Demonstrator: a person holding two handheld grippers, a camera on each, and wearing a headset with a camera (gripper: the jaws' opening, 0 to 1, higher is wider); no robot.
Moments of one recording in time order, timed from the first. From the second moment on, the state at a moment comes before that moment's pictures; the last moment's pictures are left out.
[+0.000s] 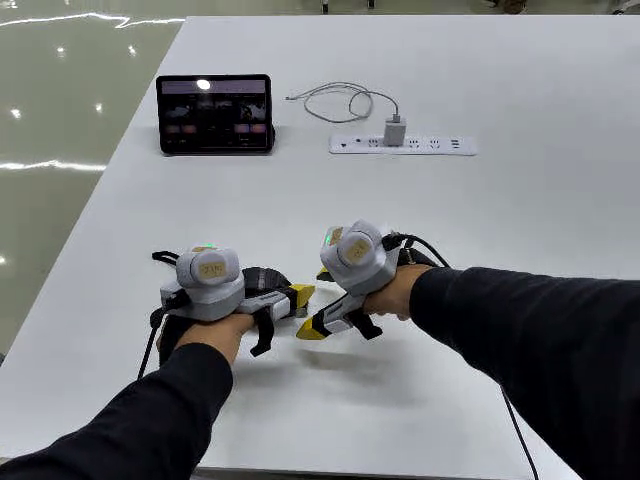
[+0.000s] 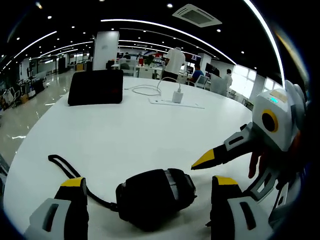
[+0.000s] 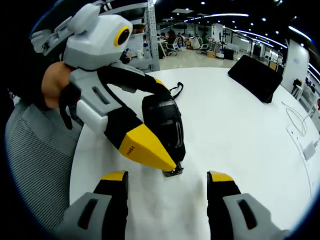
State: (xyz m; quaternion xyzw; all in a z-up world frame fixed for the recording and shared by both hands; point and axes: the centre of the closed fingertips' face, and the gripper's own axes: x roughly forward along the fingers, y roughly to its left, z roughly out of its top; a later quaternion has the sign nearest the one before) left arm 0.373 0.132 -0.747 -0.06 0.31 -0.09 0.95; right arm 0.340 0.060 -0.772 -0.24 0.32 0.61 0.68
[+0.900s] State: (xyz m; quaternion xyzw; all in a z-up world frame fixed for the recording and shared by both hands) left arm 0.328 0.136 -0.740 -0.04 0.32 -0.22 0.92; right arm 0.347 0.009 -0.741 -0.15 0.31 0.52 0.78
